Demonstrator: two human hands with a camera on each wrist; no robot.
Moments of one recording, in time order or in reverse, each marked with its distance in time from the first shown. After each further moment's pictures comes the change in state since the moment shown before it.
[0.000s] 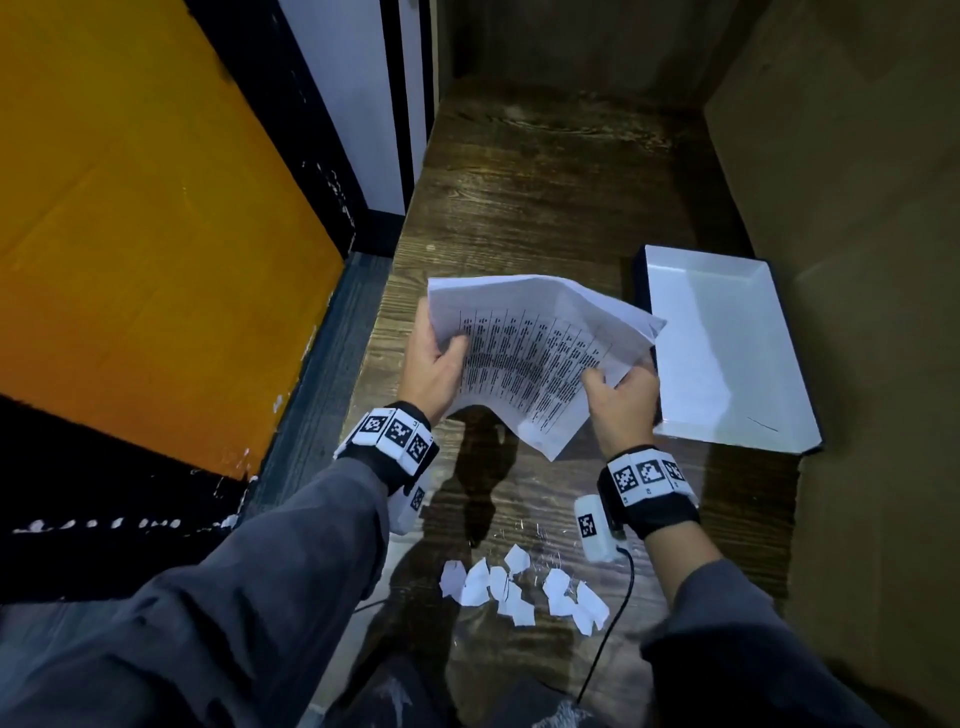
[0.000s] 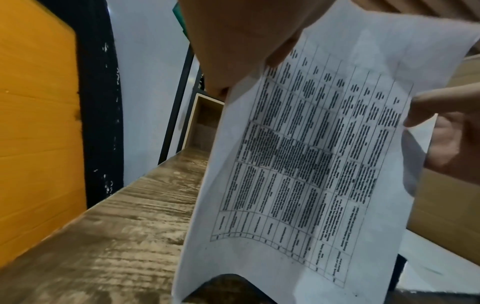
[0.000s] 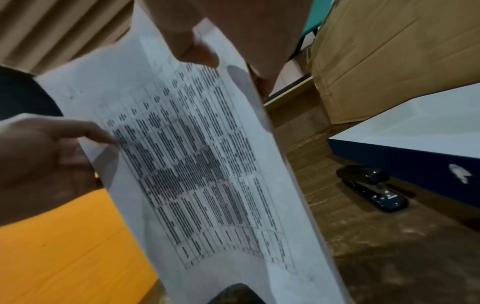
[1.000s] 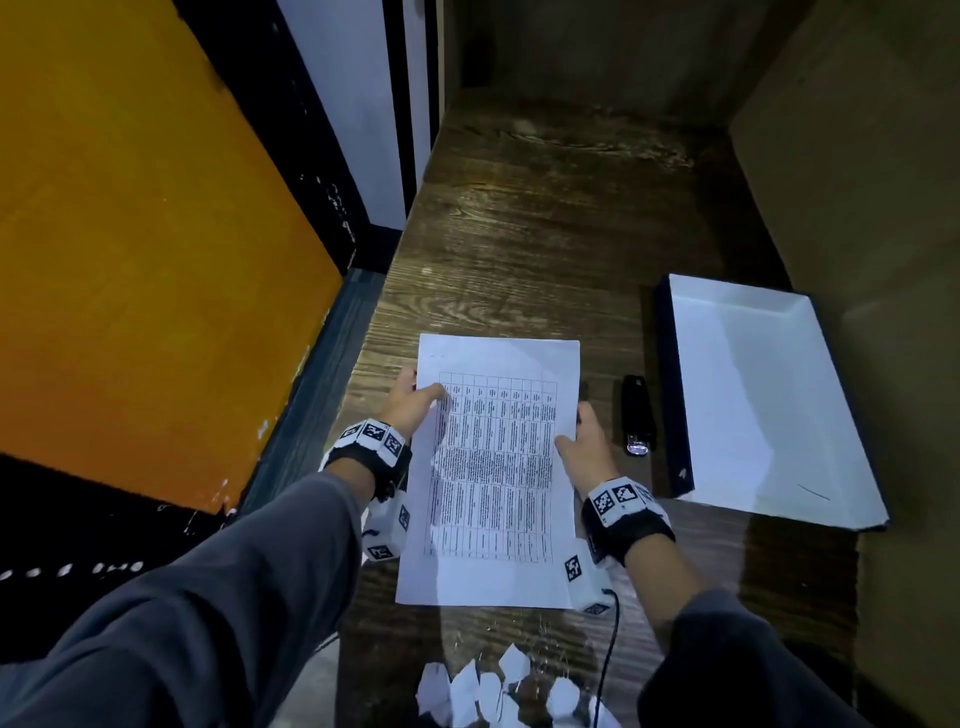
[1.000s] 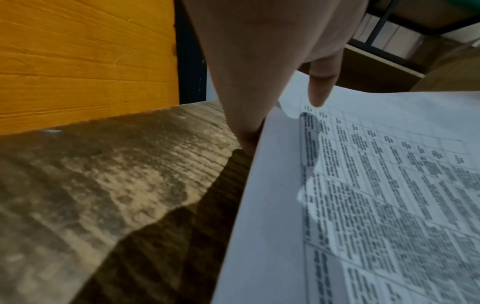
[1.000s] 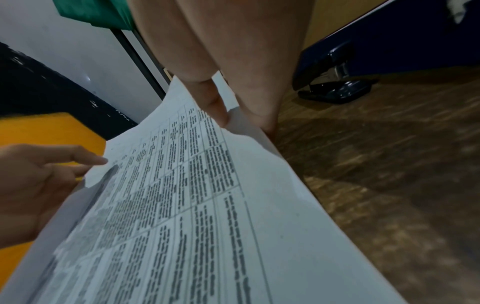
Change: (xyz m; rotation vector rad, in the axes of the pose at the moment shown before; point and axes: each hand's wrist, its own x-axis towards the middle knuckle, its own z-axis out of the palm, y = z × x) left_hand 0.093 -0.129 -0.020 0.147 0.013 -0.657; right_hand 0.072 0.128 0.053 -0.188 -0.370 0.372
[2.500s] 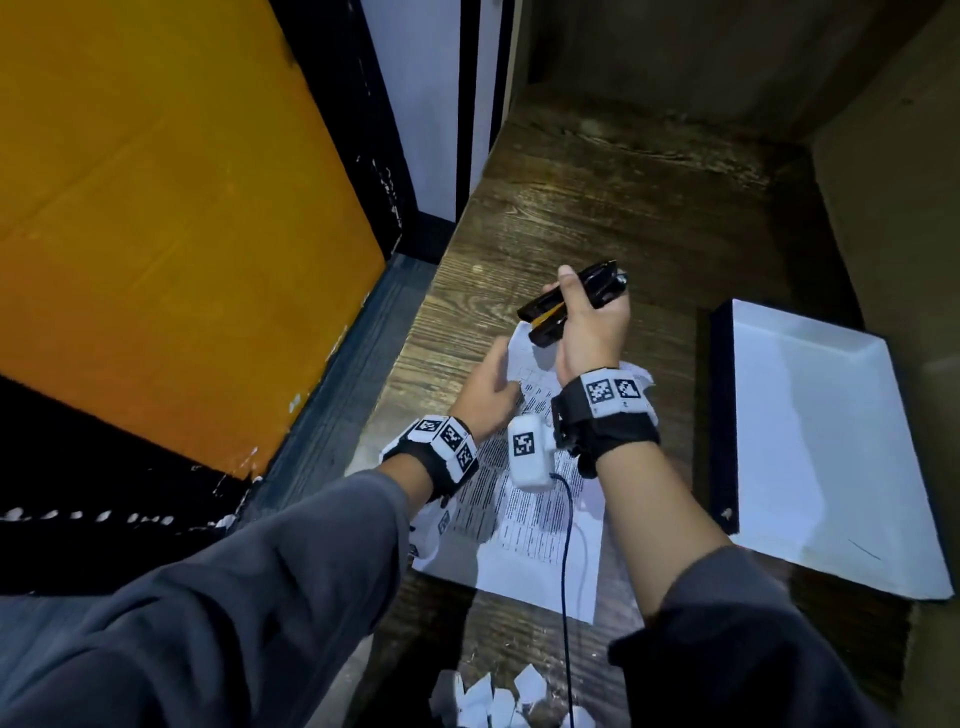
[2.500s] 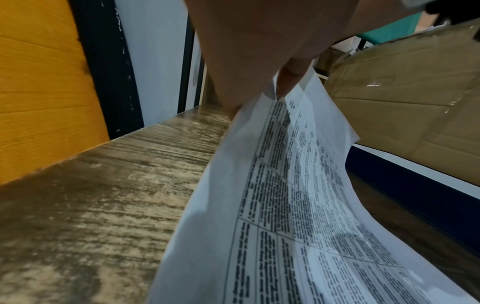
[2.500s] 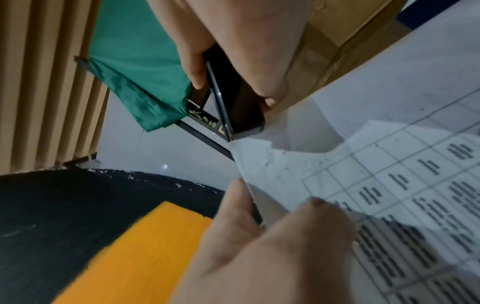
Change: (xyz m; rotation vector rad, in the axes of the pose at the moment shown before) left_hand -0.027 0.033 0.027 -0.018 -0.161 0.417; right_hand 0.027 -0.168 0.061 0.650 0.223 -0.226
